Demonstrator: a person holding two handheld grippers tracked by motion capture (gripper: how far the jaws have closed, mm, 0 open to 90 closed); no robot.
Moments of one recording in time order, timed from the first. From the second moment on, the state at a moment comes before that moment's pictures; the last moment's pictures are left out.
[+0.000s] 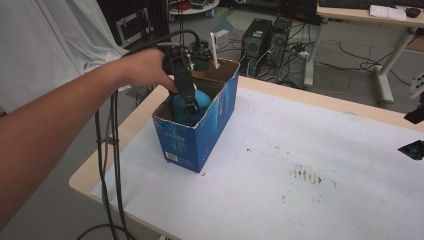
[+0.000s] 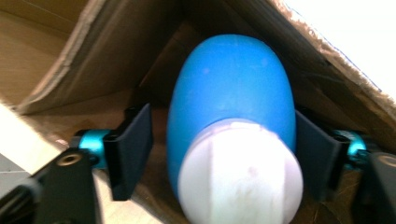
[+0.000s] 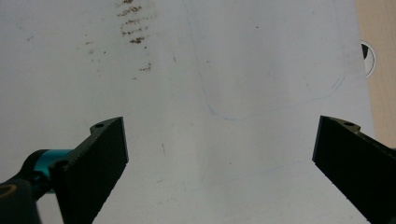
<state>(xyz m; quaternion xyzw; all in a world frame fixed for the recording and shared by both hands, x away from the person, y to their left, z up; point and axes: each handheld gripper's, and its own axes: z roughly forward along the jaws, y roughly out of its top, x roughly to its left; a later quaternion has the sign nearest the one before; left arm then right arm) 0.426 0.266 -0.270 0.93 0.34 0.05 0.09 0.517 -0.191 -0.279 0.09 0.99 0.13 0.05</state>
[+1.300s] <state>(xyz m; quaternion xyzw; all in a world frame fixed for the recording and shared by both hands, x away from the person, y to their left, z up) 0.402 0.153 -0.182 0.94 0.25 0.07 0.23 0.493 -0.193 -0.260 0.09 0.98 0.15 0.07</state>
